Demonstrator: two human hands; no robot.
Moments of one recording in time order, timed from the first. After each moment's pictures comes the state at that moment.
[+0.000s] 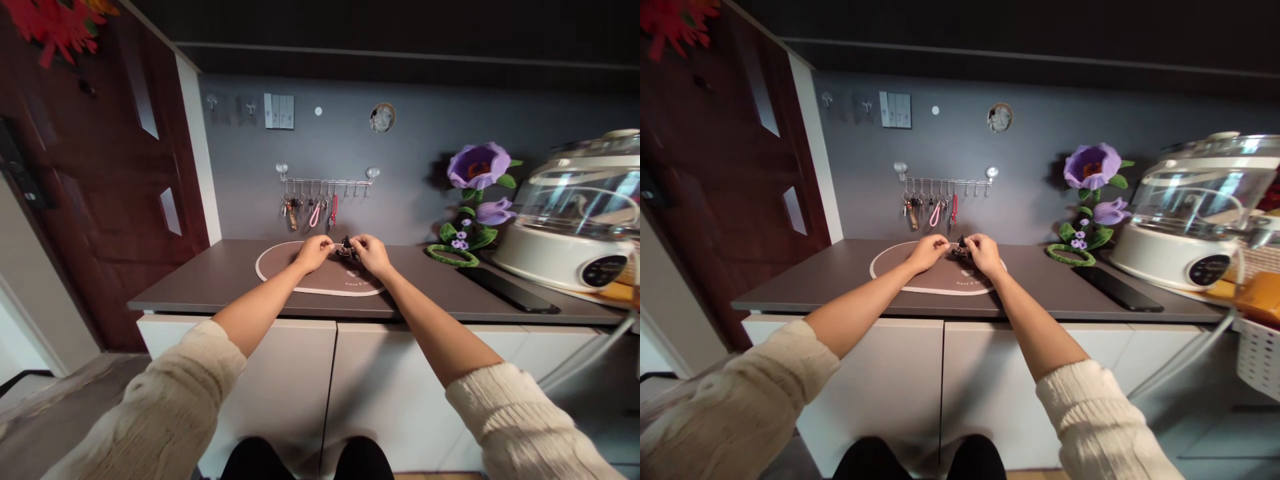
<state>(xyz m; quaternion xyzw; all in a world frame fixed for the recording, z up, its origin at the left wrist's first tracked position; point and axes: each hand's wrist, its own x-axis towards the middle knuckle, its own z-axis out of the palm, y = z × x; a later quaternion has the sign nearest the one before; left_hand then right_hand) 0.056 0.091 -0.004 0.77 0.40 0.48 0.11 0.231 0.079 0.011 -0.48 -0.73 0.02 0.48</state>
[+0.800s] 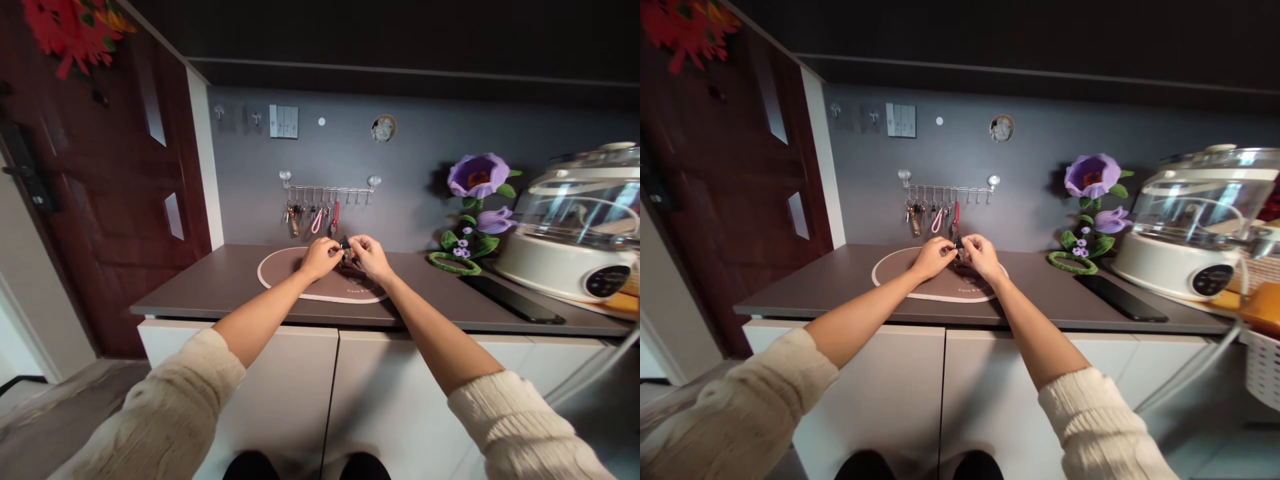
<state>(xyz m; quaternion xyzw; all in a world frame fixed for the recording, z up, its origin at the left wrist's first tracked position) 0.065 0.078 0.005 0.78 0.37 0.50 -0.05 0.221 0.086 0.014 -0.32 -0.71 0.26 0.57</state>
